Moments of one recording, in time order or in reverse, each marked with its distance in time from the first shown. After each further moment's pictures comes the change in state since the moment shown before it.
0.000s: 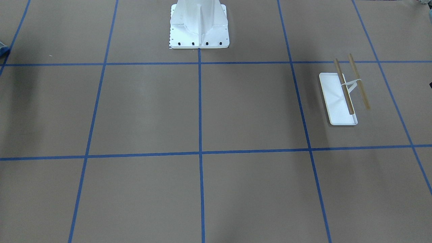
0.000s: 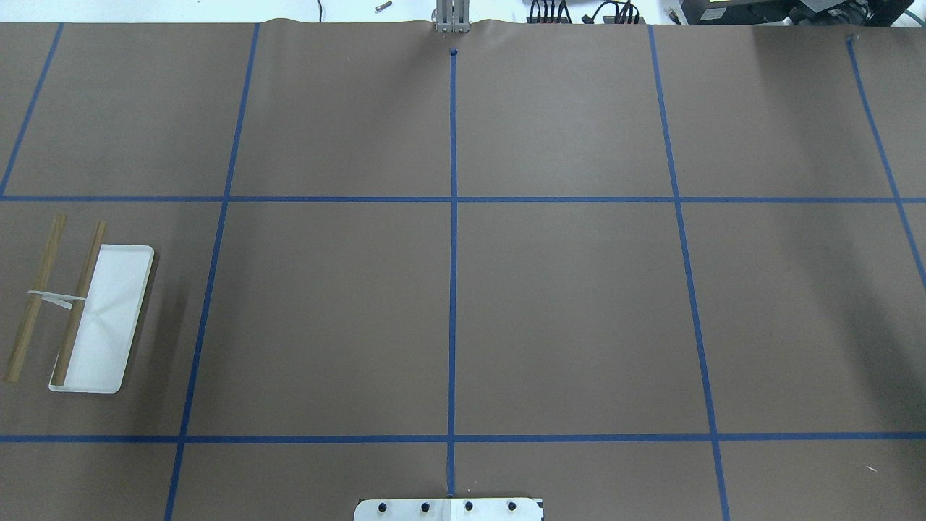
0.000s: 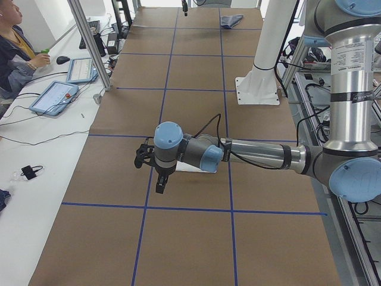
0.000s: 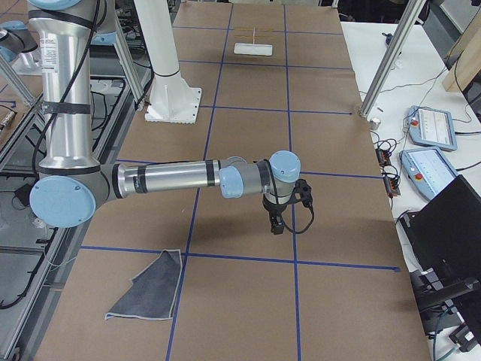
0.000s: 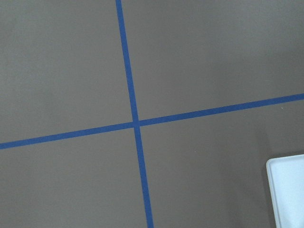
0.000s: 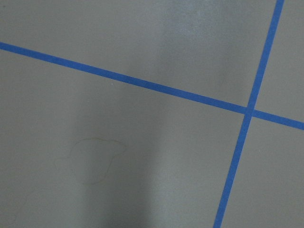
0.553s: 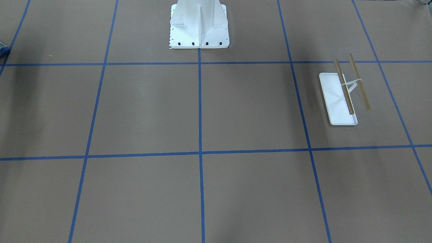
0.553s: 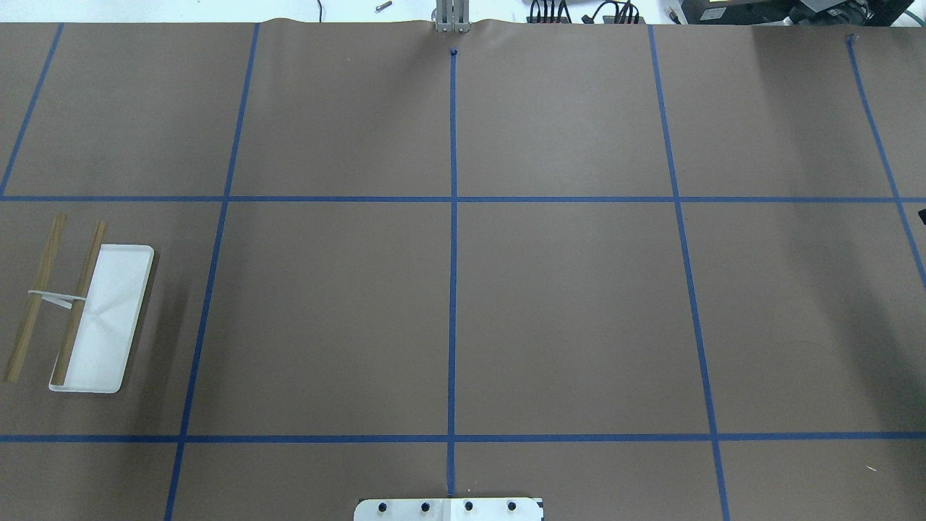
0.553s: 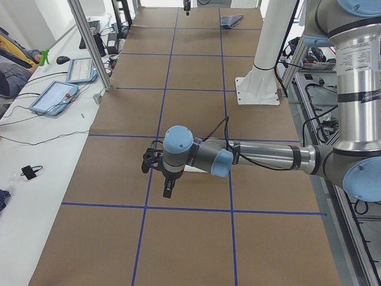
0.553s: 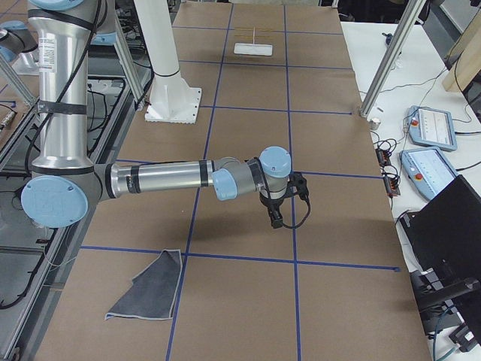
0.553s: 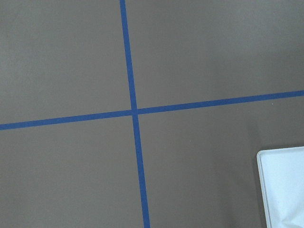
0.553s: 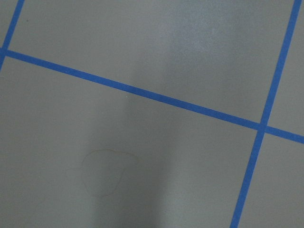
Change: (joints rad) left arm -0.015 0.069 -0.041 -0.053 0.010 -0.015; right arm -0.023 -0.011 -0.028 0.137 0.010 0.057
